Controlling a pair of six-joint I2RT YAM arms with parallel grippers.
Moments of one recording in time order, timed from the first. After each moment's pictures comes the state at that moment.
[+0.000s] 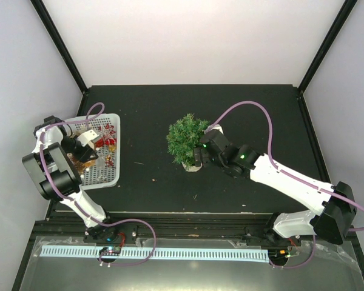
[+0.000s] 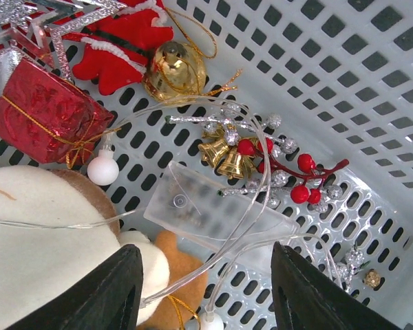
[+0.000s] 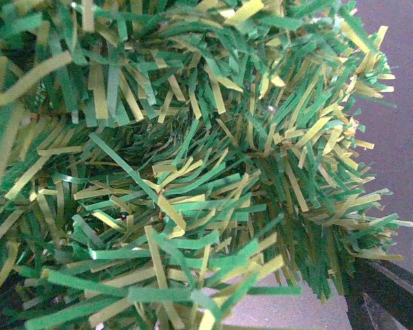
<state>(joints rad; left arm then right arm) 0.56 1.75 1.28 -1.03 0.42 1.29 0.91 1.31 1.11 -0.67 0.33 0.55</state>
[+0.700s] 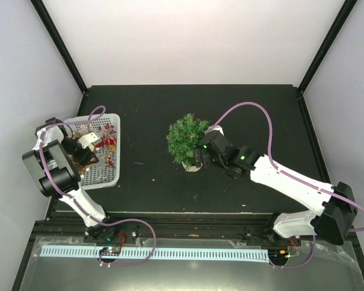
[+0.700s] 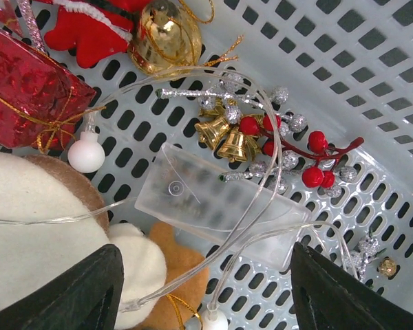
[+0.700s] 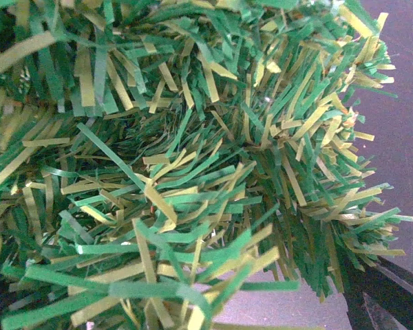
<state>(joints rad) 0.56 1.79 1.27 -1.03 0.38 1.33 0.91 1.31 1.08 -0.66 0.33 0.55</state>
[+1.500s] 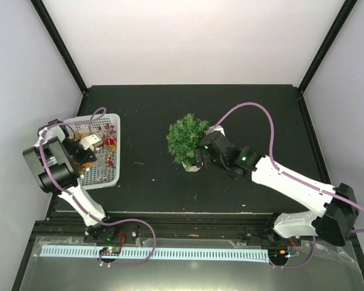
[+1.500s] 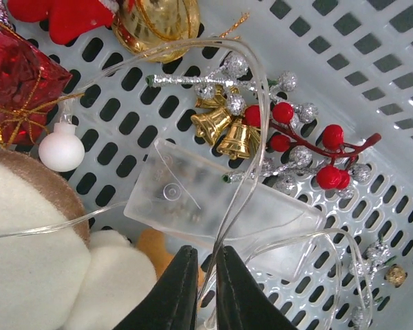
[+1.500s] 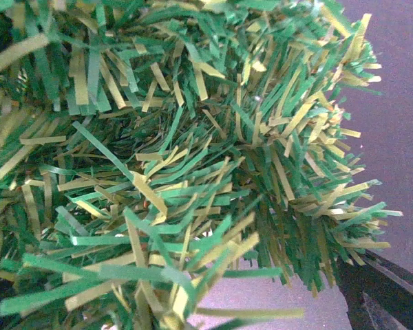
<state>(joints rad) 0.55 1.85 1.28 -1.02 0.36 1.31 0.91 1.29 1.07 -0.65 0.34 0.56</state>
